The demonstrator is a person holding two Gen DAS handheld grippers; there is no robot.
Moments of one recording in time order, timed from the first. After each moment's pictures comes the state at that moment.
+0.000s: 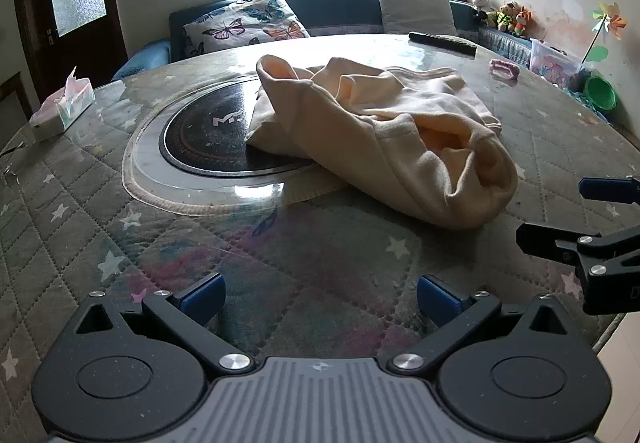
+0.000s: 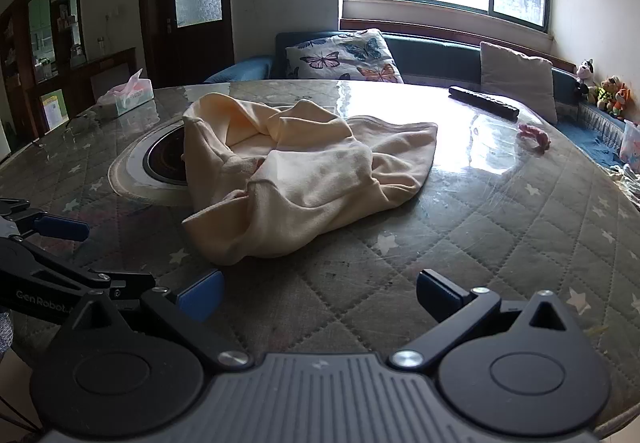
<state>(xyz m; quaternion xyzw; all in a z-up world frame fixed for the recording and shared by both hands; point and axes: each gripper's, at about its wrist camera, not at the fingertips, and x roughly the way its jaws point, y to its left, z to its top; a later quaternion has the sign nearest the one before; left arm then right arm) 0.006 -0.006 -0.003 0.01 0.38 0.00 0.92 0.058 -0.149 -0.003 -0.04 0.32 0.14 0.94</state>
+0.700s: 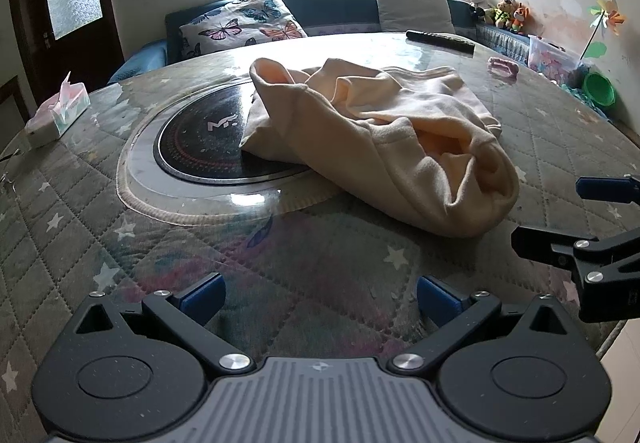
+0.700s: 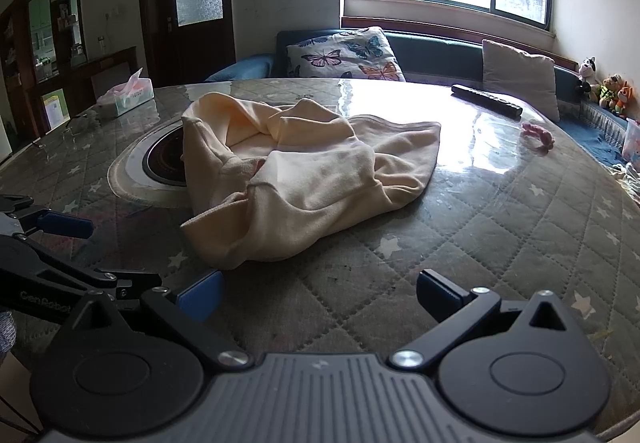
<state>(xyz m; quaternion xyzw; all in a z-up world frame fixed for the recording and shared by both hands) 0.014 -0.009 -0.001 0.02 0.38 0.00 0.92 0.063 -0.148 -0.003 -0.04 0.32 0.14 0.94</state>
